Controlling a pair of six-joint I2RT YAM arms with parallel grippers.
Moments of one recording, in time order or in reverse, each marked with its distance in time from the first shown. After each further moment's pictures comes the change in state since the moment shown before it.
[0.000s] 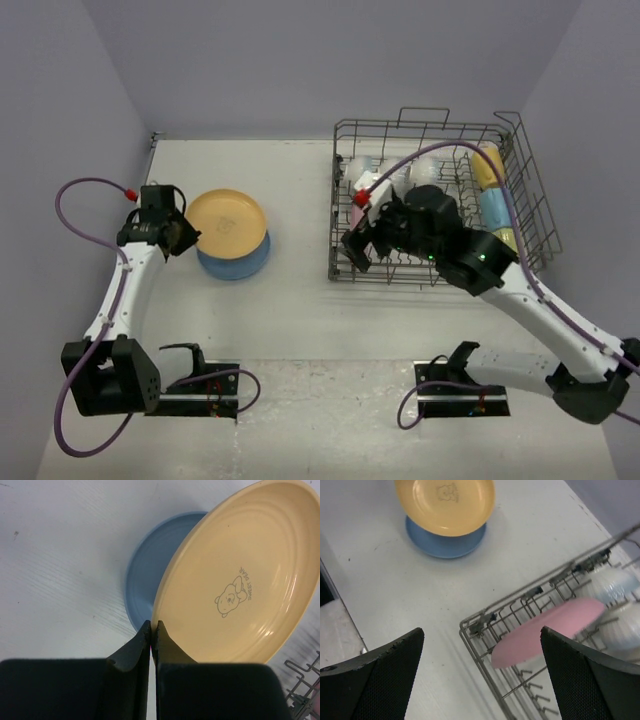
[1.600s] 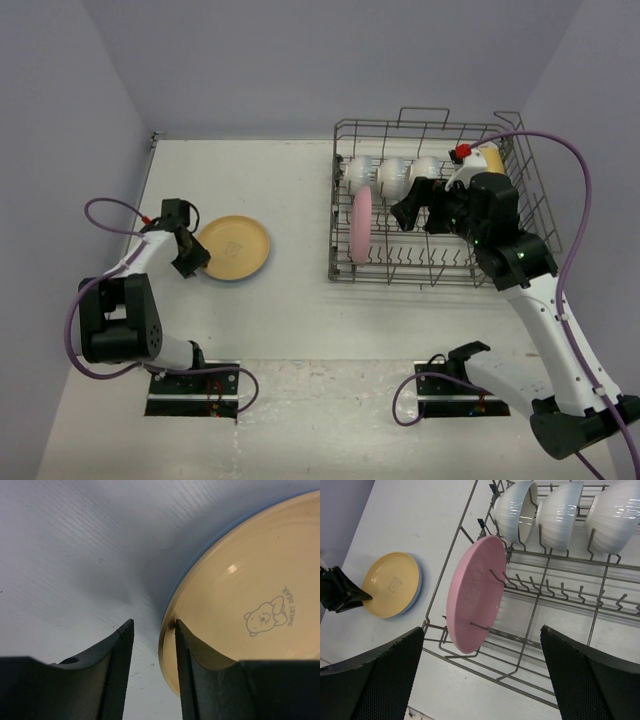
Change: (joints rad) left arm 0.022 0.270 -0.129 0.087 -0.045 -0.064; right arm -0.431 -0.066 -0.051 -0.040 -0.027 0.452
